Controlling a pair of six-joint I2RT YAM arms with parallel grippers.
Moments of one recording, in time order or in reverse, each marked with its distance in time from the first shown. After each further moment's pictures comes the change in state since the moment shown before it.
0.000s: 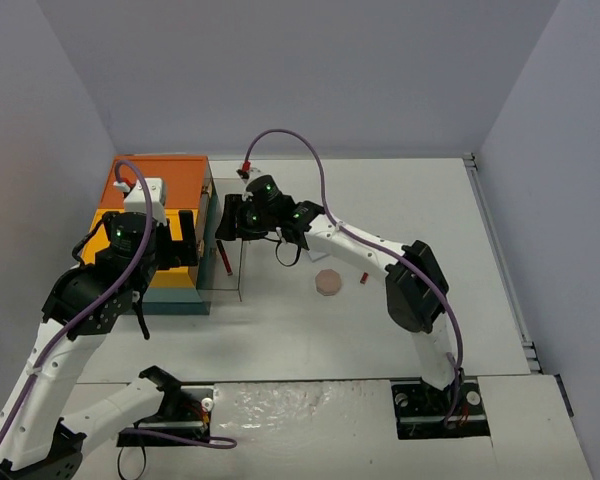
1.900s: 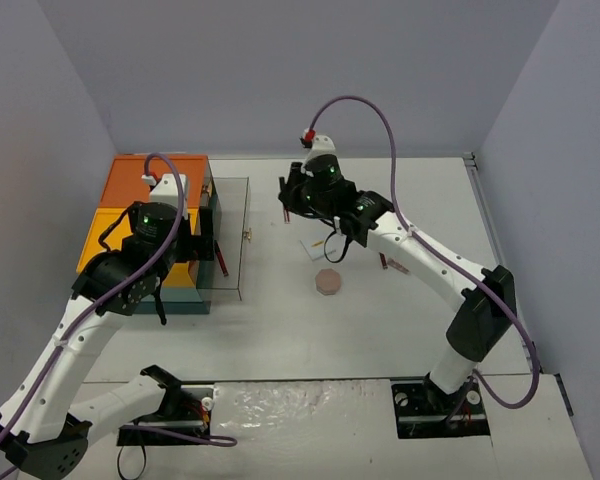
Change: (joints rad) left arm 0.007 0.080 -0.070 0.101 0.049 0.010; right arm -0.124 -0.394 -0.243 -0.060 0.301 -0.161
